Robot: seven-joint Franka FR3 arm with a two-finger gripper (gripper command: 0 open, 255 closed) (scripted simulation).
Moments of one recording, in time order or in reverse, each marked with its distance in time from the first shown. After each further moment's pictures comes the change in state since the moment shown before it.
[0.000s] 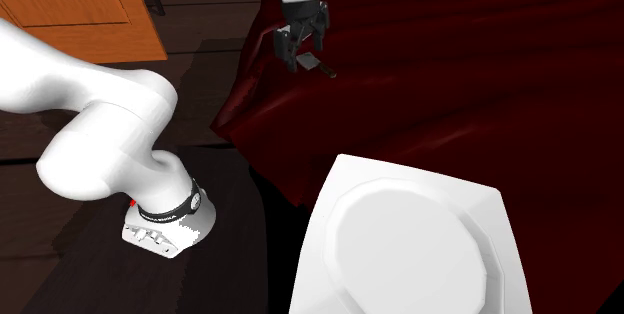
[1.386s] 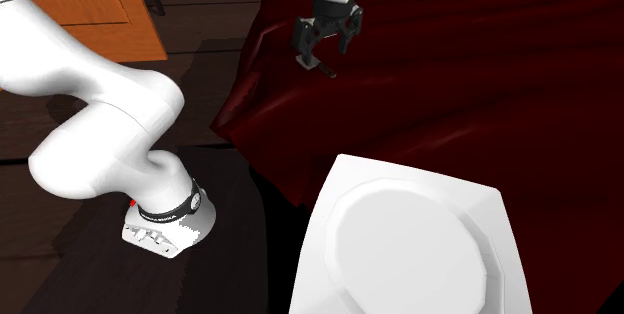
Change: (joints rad) arm -0.175 0.228 0.041 0.200 -0.002 -0.123 0.296
